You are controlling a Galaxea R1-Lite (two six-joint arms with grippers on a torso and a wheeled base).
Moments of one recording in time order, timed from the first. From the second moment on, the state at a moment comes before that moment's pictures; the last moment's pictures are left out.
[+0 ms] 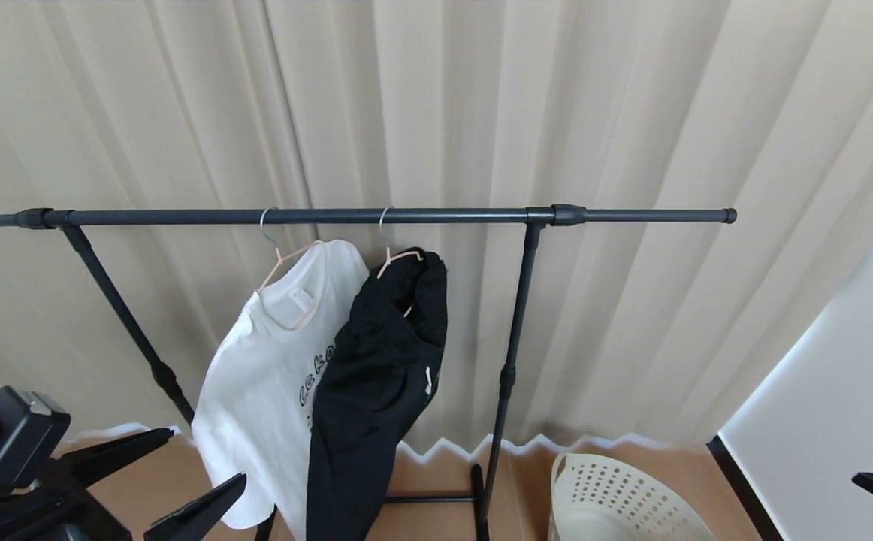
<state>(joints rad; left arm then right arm) -0.32 1.04 -0.13 -0.59 -0.14 0.05 0.28 0.60 -0.03 -0.36 0.20 -0.12</state>
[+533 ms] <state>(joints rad) -0.32 0.74 0.00 -0.49 -0.13 0.04 0.23 0.16 0.00 0.00 0.12 -0.13</state>
